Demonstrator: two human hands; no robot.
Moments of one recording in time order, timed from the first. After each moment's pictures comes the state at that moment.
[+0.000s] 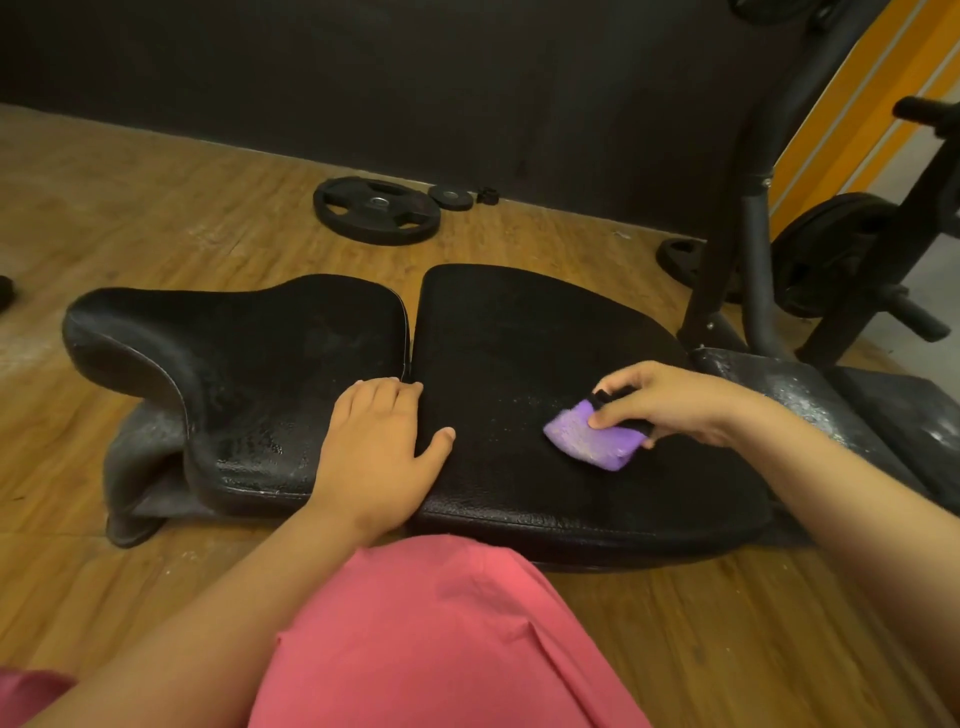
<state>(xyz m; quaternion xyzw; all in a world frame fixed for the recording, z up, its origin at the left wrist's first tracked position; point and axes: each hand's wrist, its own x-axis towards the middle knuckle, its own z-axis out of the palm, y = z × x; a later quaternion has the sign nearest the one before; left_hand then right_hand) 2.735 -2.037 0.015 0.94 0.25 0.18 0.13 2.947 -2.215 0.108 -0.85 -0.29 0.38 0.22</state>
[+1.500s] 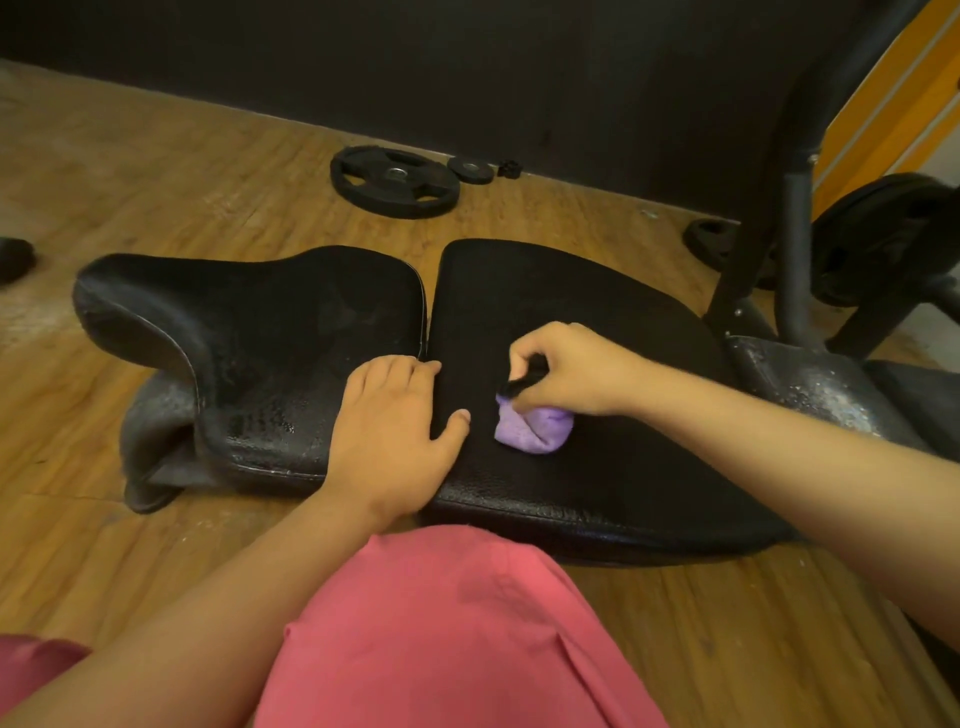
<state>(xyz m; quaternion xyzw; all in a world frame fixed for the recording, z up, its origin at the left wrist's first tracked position) 2.738 -2.036 0.011 0.93 0.27 0.20 0.12 2.906 -2.136 0.097 -0.82 -0.52 0.21 0.10</state>
